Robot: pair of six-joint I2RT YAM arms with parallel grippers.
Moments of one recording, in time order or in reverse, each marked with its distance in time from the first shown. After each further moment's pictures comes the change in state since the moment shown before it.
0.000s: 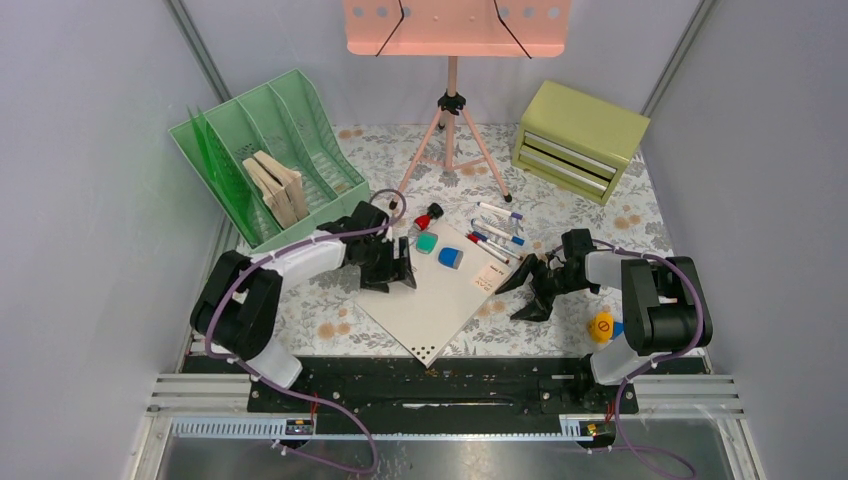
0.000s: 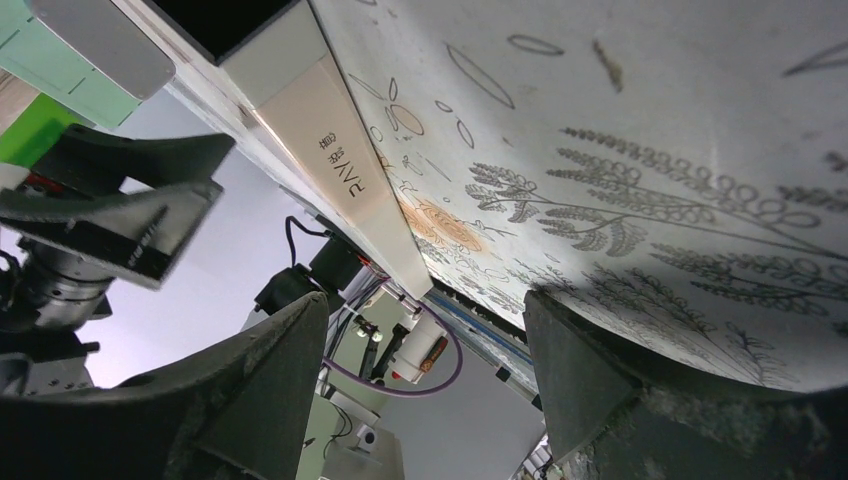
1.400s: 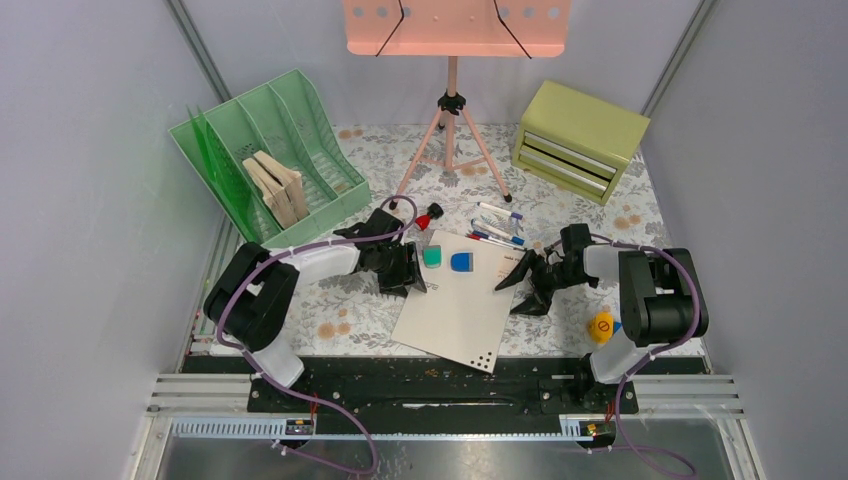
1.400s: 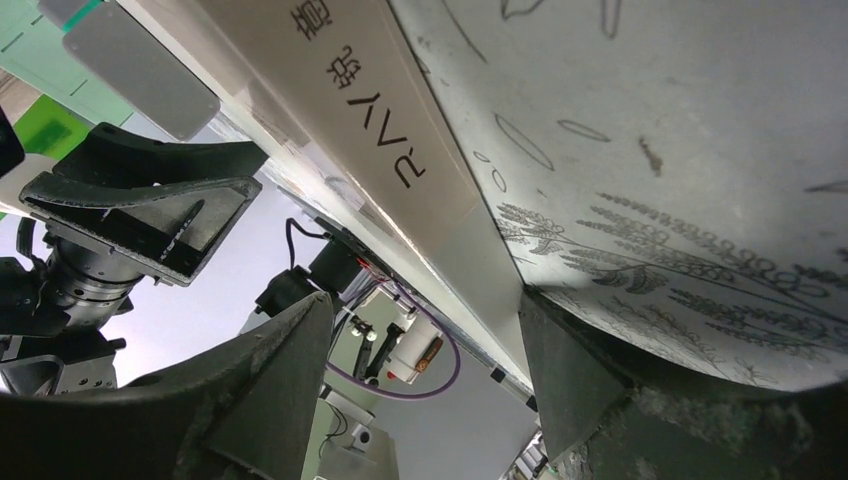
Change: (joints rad) left arm -0.068 0.084 -0.002 0.121 -0.007 -0.137; right arm 0.000 0.053 0.052 -0.005 0.000 -0.025
